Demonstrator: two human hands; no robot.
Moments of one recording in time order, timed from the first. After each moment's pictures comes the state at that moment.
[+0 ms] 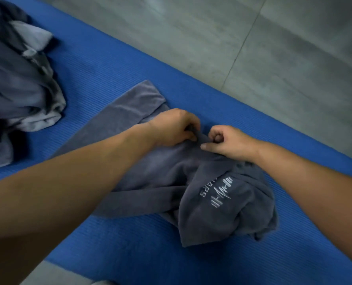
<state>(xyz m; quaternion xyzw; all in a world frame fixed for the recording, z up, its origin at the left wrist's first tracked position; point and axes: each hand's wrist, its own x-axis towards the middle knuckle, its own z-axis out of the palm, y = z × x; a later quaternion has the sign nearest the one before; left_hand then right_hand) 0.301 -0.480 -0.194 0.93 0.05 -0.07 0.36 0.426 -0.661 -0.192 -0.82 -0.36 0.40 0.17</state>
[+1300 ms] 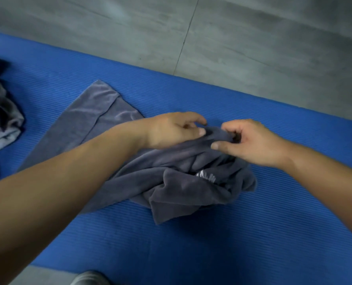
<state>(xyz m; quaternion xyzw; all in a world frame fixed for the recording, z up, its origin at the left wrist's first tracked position) 0.319 -0.592 -0.126 0.83 0.04 -0.23 0.50 0.414 -0.810 -0.112 -0.83 -0.38 0.32 0.26</state>
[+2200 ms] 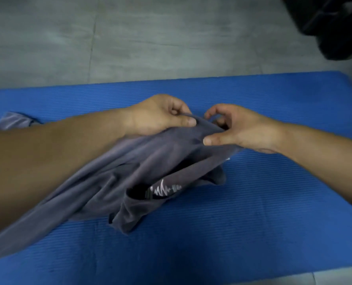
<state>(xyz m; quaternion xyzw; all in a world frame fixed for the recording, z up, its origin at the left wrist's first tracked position) 0.411 -0.765 -0.105 0.80 -0.02 -0.27 0.53 0.440 -0.995 -0.096 -0.77 -0.15 0.42 0.45</state>
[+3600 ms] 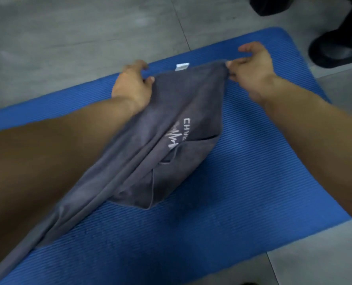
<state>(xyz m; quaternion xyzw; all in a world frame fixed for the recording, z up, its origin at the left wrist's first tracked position) 0.527 -0.927 -0.175 0.95 0.09 -0.05 0.28 0.558 -1.199 -0.168 -0.81 0.19 0.05 0.55</state>
